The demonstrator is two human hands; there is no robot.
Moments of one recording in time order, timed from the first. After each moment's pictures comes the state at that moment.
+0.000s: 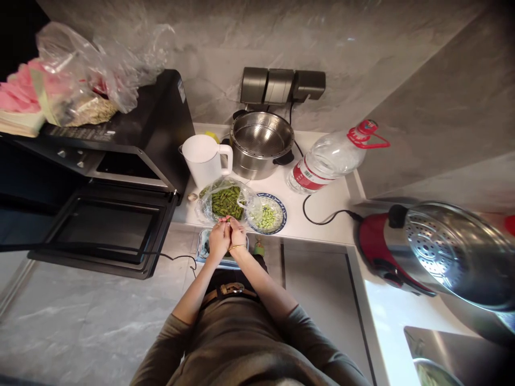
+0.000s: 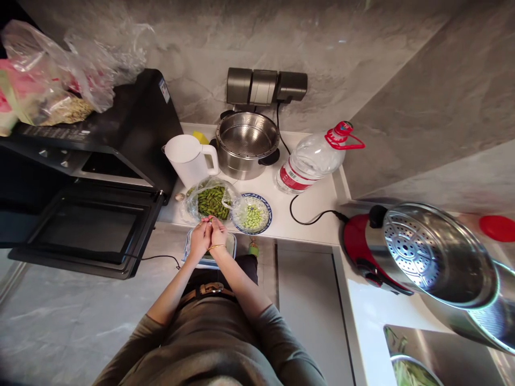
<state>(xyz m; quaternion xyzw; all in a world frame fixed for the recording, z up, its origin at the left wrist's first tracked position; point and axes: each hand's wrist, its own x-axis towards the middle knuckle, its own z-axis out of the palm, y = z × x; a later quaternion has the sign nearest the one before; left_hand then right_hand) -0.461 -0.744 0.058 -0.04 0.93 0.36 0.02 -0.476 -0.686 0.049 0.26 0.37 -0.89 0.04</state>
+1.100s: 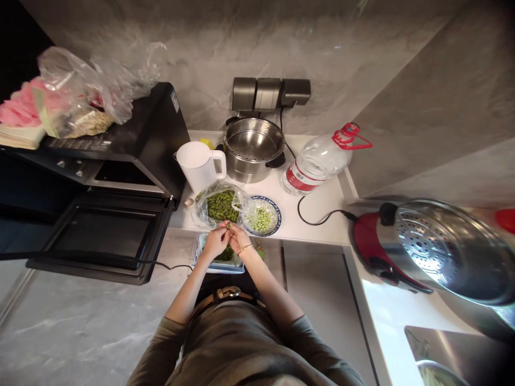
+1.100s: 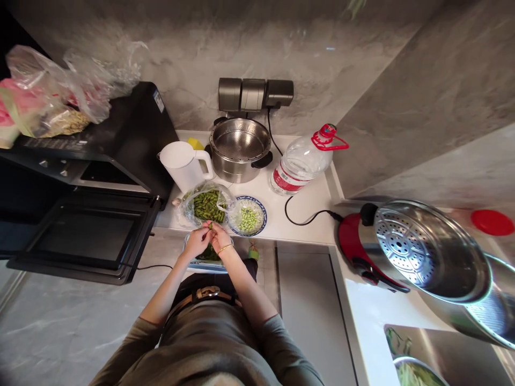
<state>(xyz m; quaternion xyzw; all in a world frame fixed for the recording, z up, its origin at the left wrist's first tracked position) -0.467 -0.751 0.071 0.09 0.93 0.34 0.10 -0.478 -0.645 0.032 0.21 0.33 -0.90 0.17</state>
